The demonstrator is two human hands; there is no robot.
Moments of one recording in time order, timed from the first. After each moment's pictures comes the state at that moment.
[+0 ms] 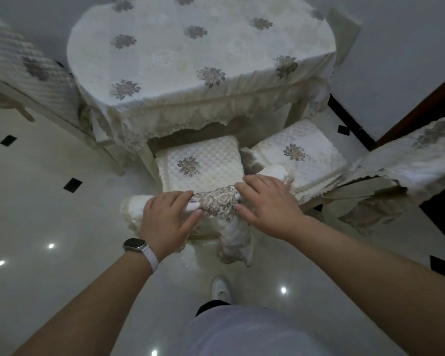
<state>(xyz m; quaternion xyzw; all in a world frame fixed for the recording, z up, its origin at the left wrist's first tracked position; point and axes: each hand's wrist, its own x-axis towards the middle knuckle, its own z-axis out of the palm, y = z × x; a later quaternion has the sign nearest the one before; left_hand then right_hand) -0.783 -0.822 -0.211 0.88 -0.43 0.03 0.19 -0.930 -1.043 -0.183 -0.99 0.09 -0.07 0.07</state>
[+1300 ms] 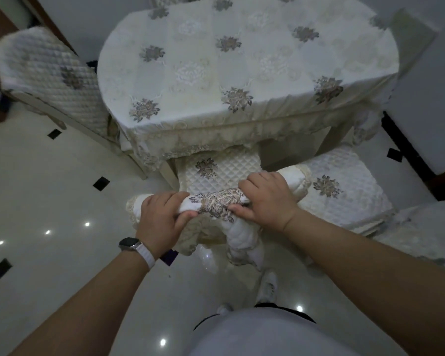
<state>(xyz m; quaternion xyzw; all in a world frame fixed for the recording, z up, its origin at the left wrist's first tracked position) -0.674 -0.921 -0.200 0.91 -0.37 0.05 0.20 -0.769 -1.178 -0.212 -0.97 -0.04 -0.24 0.07</state>
